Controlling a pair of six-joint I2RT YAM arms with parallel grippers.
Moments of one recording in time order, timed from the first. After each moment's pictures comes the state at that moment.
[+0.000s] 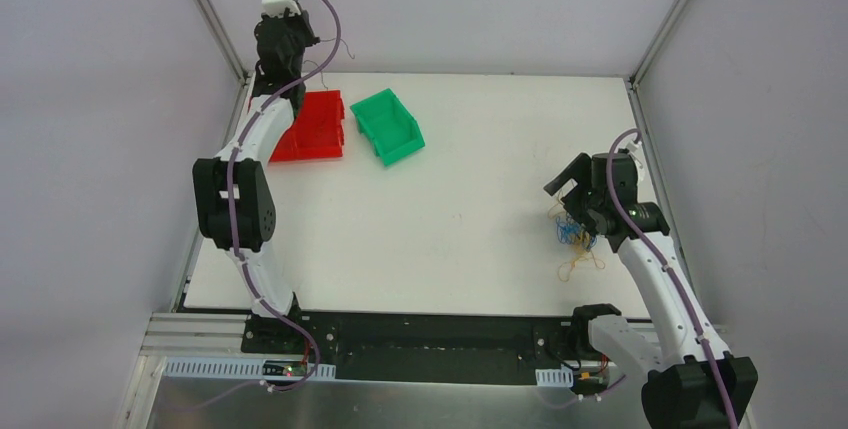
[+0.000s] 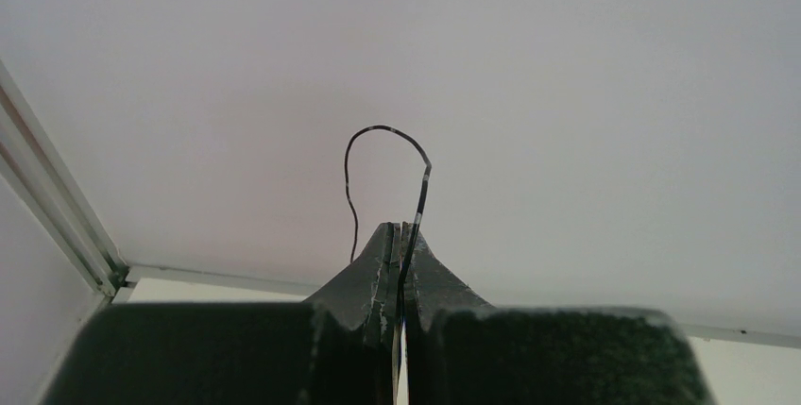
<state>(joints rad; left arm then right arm) -0.05 1.85 1.59 0.42 -0.11 -0.13 0.14 0.92 0.81 -0.71 0.11 0.84</state>
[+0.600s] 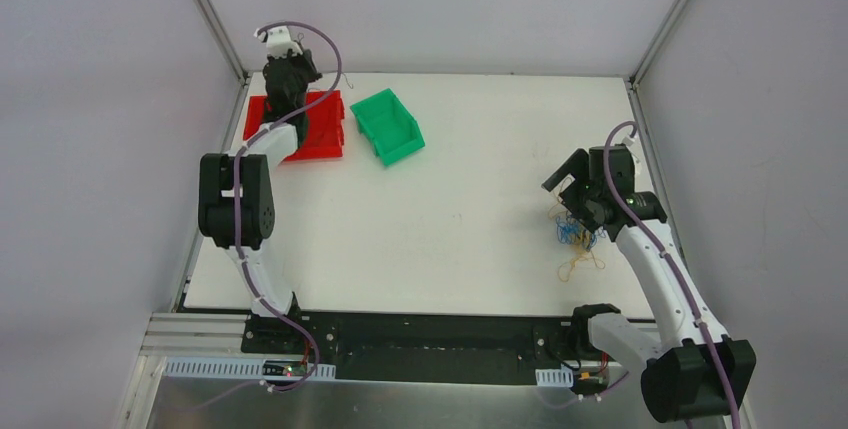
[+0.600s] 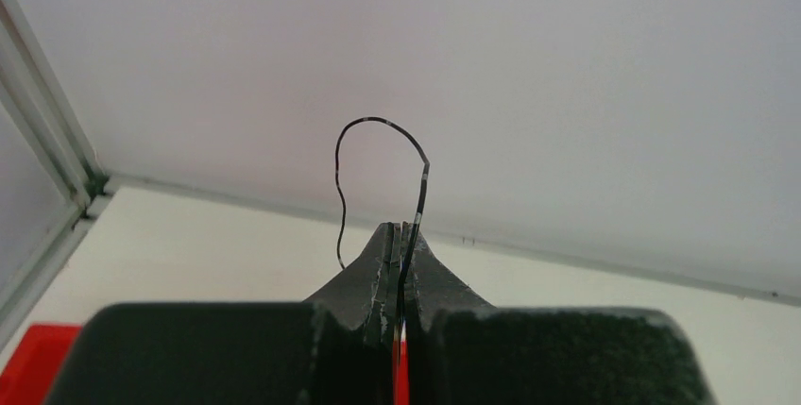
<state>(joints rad) -0.02 1.89 1.33 0.68 -0.11 -0.20 0.14 1.00 0.86 -0.73 0.10 0.84</state>
